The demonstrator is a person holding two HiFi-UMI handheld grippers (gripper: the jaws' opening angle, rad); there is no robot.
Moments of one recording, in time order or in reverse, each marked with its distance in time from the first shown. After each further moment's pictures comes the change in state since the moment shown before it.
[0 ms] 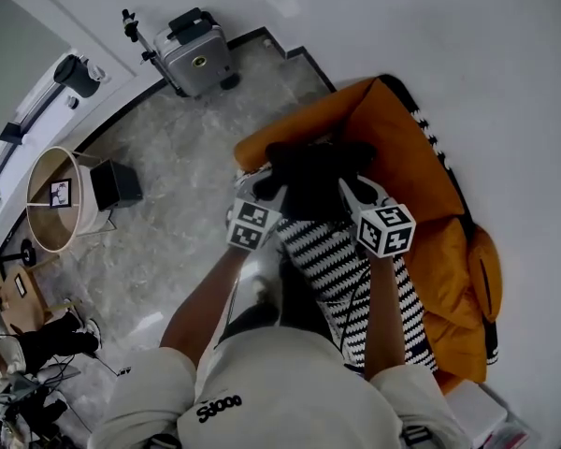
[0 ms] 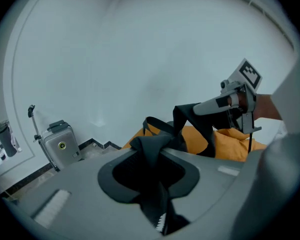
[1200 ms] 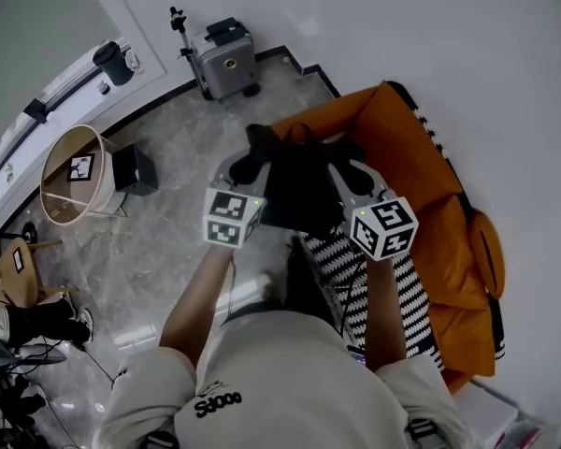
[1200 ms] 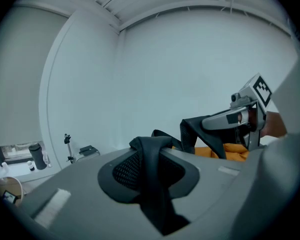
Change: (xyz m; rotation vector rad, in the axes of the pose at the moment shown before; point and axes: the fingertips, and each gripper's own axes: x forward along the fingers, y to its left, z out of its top) left arm -0.256 -0.018 0.058 0.034 -0.265 0.188; right arm -0.122 0.222 0.035 -0.229 -0.215 0.083
